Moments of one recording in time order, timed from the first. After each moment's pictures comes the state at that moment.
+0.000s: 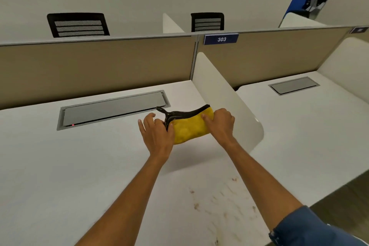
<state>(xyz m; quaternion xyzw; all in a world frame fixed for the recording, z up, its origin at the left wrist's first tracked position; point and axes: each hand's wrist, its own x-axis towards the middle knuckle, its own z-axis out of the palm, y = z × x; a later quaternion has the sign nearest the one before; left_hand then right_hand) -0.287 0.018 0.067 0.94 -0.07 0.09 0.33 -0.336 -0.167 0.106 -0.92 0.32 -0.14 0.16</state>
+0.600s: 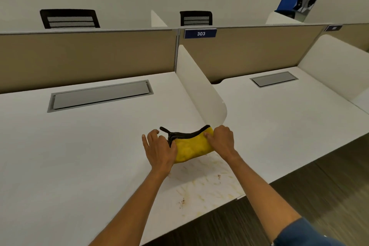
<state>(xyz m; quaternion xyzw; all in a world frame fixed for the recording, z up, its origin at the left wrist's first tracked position) -0.451 -0.008 0.043 0.95 -0.10 0.03 0.29 -0.505 -0.205 0.086 -0.95 0.31 -0.01 0.09</state>
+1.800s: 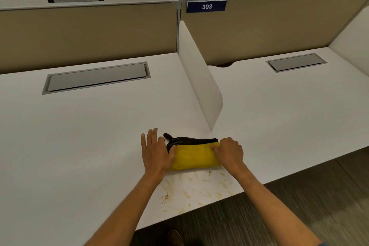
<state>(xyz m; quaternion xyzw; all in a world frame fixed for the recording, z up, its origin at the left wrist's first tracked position) -0.483 -0.044 0.002 0.97 -0.14 0.00 0.20 -0.552 -0.266 0.022 -0.95 0.28 0.10 0.07</state>
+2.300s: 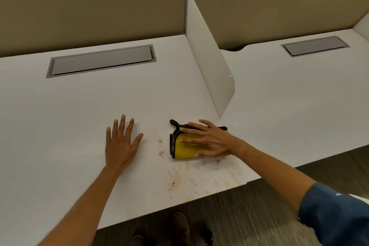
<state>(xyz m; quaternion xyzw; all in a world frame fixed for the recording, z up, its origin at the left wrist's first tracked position) -0.436 0.089 -0.052 0.99 -0.13 -0.02 0.11 -0.507 -0.265 -0.016 -0.94 -0.34 0.08 -0.02</state>
